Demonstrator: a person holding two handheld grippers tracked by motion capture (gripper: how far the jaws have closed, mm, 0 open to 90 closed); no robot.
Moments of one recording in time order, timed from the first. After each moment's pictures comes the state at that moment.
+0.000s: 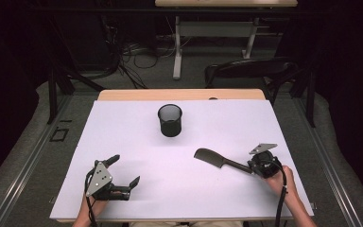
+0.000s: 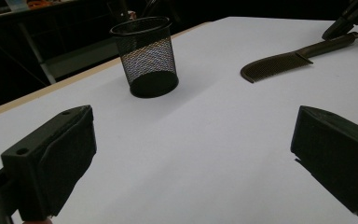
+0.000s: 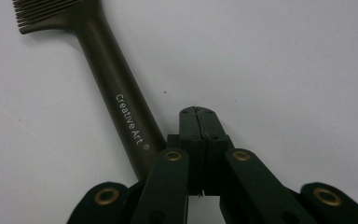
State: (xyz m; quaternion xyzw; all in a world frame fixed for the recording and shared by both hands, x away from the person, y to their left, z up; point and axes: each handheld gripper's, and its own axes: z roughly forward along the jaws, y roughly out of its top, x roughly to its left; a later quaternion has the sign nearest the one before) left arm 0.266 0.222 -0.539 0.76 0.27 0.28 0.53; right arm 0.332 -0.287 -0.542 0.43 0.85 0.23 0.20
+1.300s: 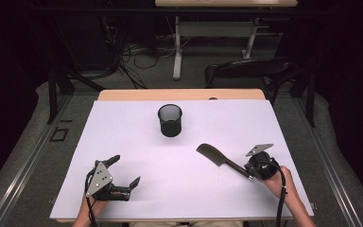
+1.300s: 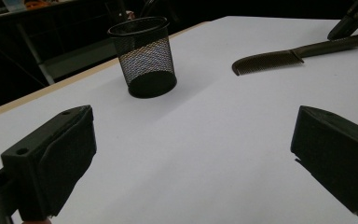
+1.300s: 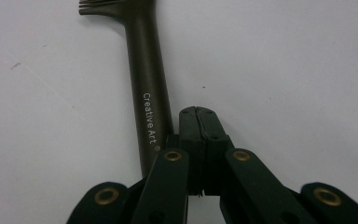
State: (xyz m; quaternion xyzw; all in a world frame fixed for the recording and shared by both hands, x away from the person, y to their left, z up) left arm 0.265 0.222 -0.539 0.76 0.27 0.28 0.52; right arm 0.326 -0.275 -0.534 0.41 0.87 0.22 0.16
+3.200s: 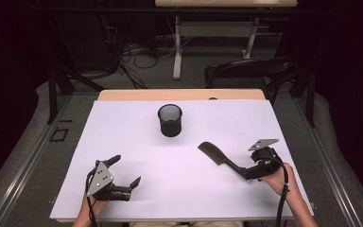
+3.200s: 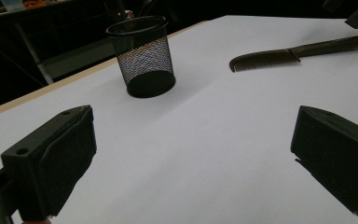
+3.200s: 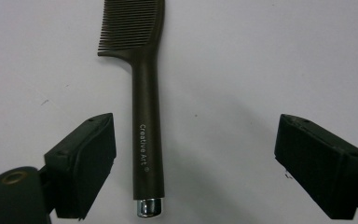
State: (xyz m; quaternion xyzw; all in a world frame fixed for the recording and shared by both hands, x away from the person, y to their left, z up) left arm 0.266 0.221 -0.539 0.76 0.27 0.28 0.52; right arm 0.326 -0.274 -0.510 0.41 0.86 0.25 0.18
